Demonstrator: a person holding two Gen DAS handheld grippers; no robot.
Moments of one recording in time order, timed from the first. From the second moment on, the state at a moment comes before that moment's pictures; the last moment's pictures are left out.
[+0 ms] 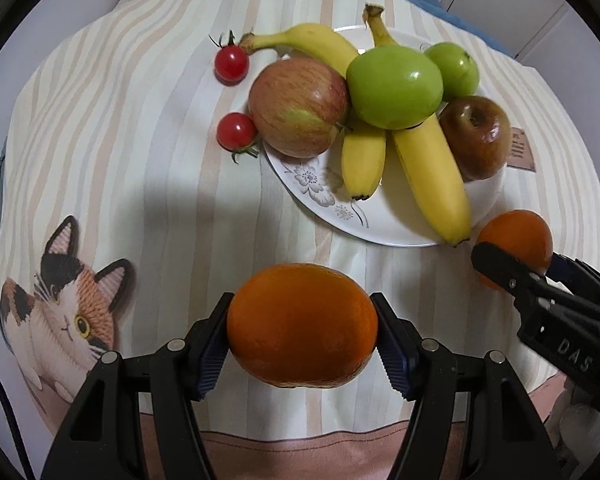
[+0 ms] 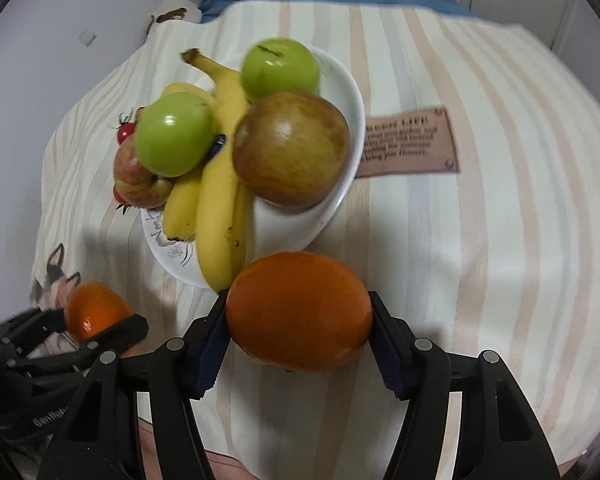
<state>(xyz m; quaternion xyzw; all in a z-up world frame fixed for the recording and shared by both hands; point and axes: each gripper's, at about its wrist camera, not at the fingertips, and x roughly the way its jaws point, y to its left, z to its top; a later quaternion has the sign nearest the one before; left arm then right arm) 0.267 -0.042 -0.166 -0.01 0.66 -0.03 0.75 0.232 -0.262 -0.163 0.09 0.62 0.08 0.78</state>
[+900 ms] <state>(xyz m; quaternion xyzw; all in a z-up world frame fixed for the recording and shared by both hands) 0.232 -0.039 -0.025 -0.03 0.57 -0.09 0.82 0.165 -0.254 -0.023 0.11 0.52 0.13 0.84</state>
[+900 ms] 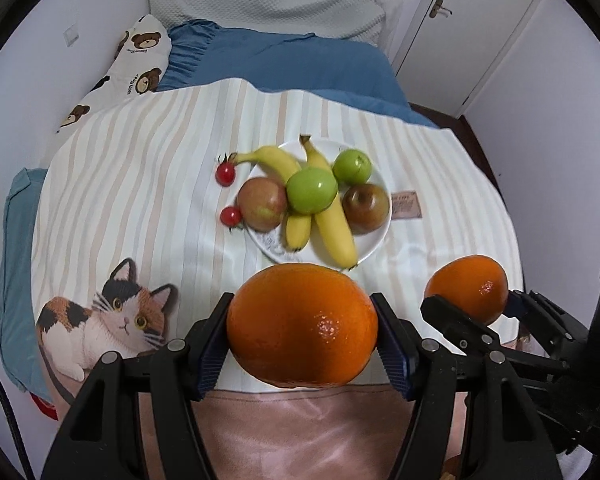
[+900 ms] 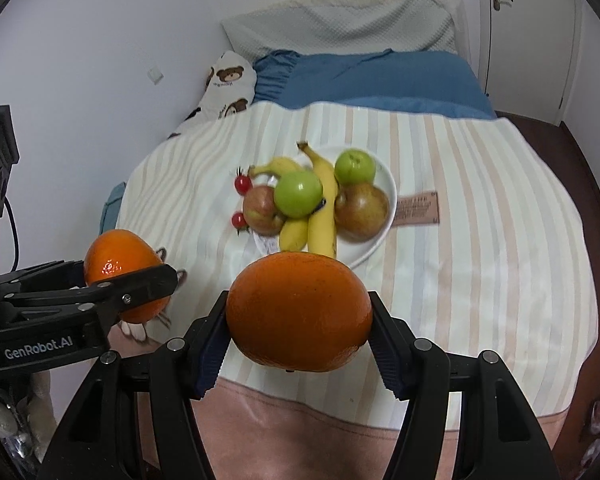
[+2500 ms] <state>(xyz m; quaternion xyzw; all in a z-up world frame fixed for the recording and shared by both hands) 0.466 -0.125 -0.147 0.08 0.69 -0.17 0.70 0.278 -0.243 -0.122 0.14 0.57 0.10 0.81</state>
